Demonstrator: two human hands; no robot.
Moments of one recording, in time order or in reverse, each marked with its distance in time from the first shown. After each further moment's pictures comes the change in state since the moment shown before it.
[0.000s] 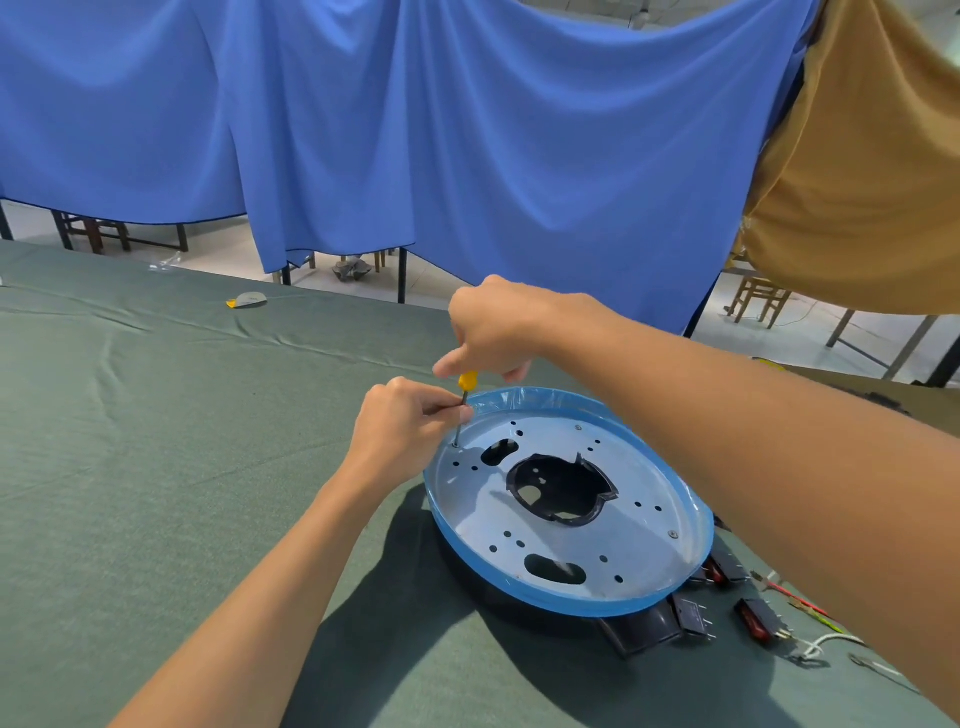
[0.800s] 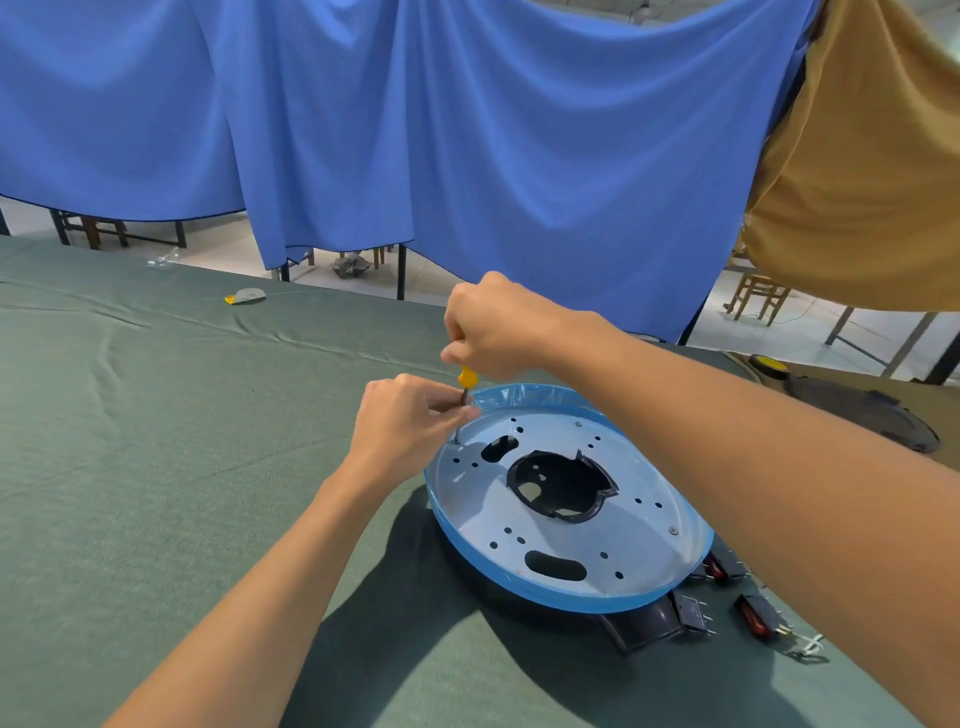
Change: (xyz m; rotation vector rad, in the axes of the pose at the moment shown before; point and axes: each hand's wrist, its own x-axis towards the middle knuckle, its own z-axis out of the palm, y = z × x) left_hand -0.001 0.005 0.000 0.091 0.002 0.051; right_hand 0.004 0.006 0.017 0.056 0.128 -0.041
